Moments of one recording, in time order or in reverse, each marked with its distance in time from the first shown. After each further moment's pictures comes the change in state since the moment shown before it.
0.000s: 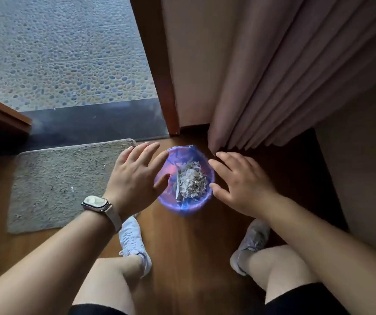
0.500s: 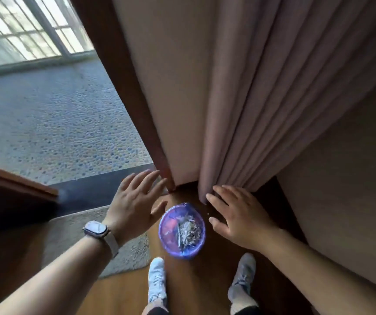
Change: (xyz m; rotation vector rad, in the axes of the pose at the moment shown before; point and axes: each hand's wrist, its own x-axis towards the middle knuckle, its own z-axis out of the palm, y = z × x) left_hand 0.078 0.000 -0.298 0.002 0.100 0.186; right_hand 0.019 -0.039 -0.306 -0.041 0.022 0.024
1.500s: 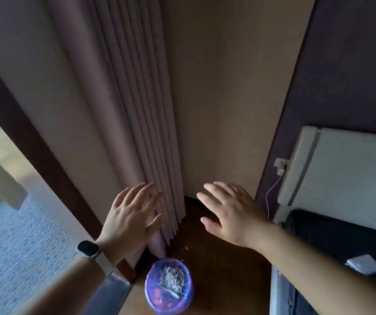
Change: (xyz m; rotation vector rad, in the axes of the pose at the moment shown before) left_hand -0.065 -0.006 -0.192 -0.119 0.322 0.876; right_hand -0.145 -0.322 -0.146 -0.352 0.308 0.844
